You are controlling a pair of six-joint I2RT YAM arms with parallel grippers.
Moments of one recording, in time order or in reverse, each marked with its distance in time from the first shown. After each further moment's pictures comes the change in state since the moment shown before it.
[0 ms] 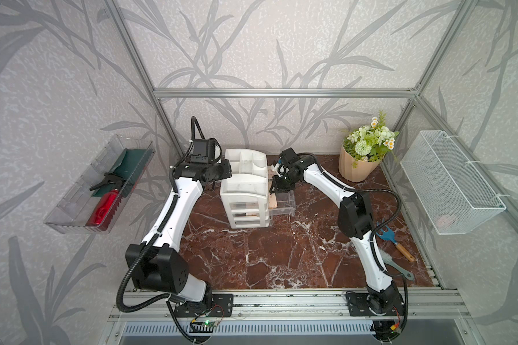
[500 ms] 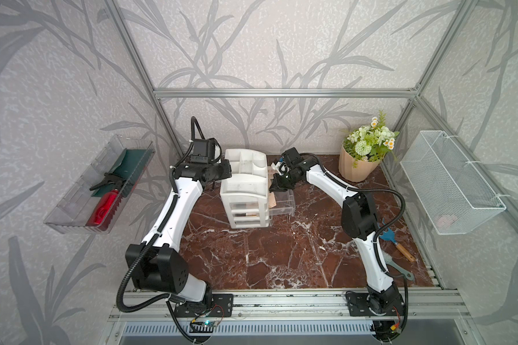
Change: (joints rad) left arm 0.000 0.000 0.000 0.000 0.004 -0.001; right arm -0.011 -0.041 -0.088 0.118 -0.073 0.055
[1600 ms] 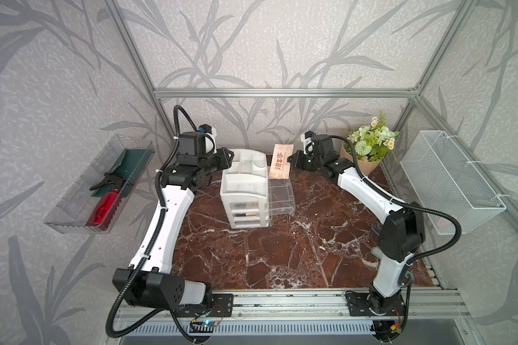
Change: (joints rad) left arm -0.005 -0.117 0.057 0.098 0.181 -0.106; right arm -0.089 -0.464 -0.417 0.526 0.272 0.236
